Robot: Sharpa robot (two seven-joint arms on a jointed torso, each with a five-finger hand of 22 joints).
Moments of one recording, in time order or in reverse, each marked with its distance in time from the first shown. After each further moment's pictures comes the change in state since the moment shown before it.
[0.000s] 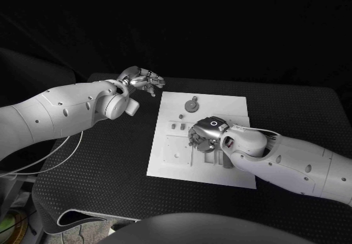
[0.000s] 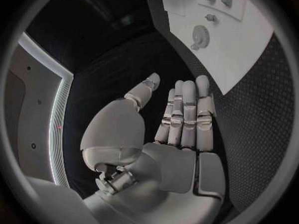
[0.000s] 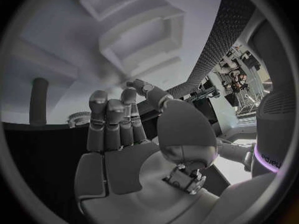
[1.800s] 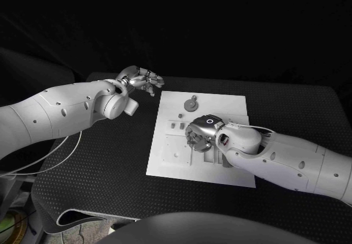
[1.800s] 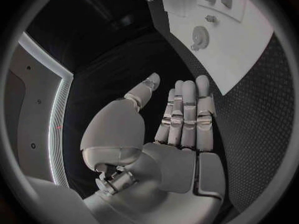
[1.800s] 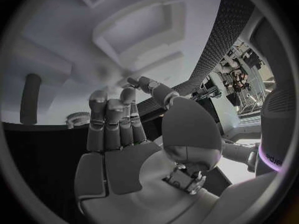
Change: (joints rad) left arm 0.000 -0.001 0.000 0.004 0.000 0.002 -0.003; left_hand 0.000 0.000 0.000 0.000 0.000 -0.003 -0.003 0.000 -0.002 0.000 0.000 0.000 0.003 0.000 0.000 -0.004 0.001 0.000 -0.001 0.004 -0.001 0.000; right arm 0.004 0.031 0.003 -0.015 0.008 0.022 -0.028; right_hand -0.033 -0.178 0.005 0.089 0.000 -0.040 0.020 -0.044 0.008 -0.040 0.025 0.005 -0.025 -0.020 0.016 -0.006 0.008 0.000 -0.004 0.004 -0.012 0.000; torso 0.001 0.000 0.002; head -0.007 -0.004
